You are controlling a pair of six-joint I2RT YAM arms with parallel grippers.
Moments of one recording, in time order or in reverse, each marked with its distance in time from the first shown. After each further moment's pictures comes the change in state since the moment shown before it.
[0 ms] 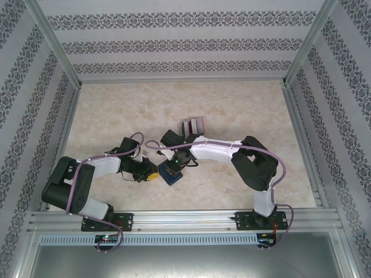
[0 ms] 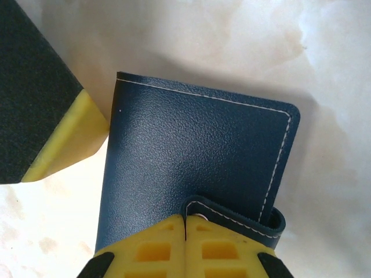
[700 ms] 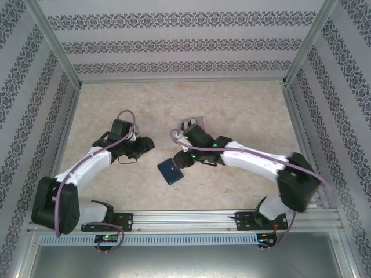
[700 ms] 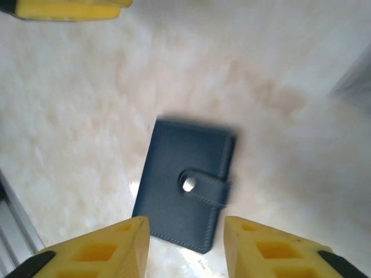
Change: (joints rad) left arm 0.046 -0.253 0.258 -0.176 -0.345 0.173; right arm -0.090 -0.526 -0.329 0.253 0.051 0.087
